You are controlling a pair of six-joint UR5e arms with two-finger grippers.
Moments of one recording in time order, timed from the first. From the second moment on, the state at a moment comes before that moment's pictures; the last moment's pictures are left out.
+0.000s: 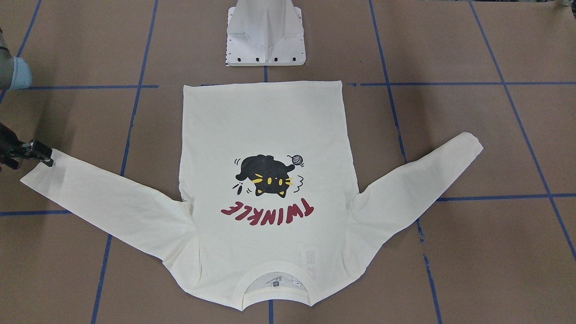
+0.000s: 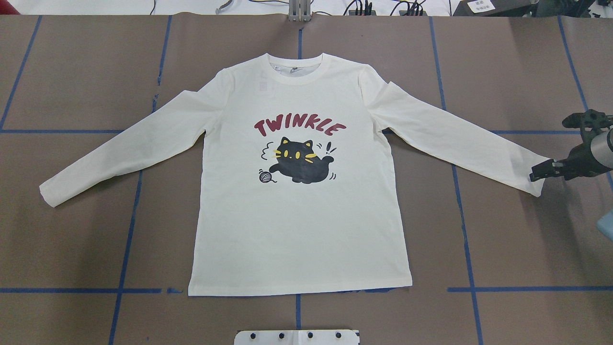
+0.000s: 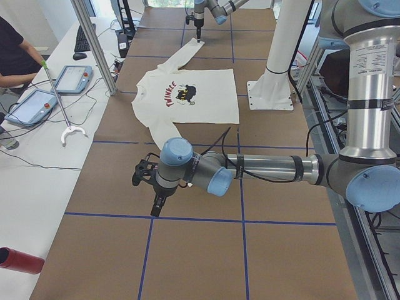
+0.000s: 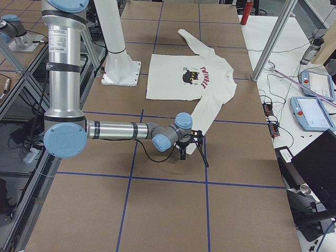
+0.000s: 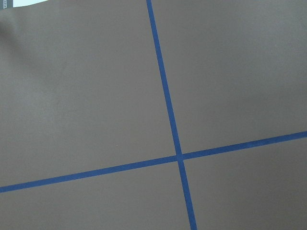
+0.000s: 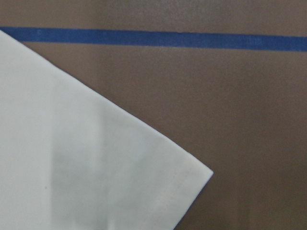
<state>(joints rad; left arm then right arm) -1.54 -1.50 -1.64 -1.99 -2.25 -0.12 1.01 -1.62 1.50 -0.91 2.19 0.72</state>
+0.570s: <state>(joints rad) -1.54 -1.50 -1.63 -1.99 -2.25 -0.12 1.00 -1.61 1.50 -0.92 2.19 0.73</state>
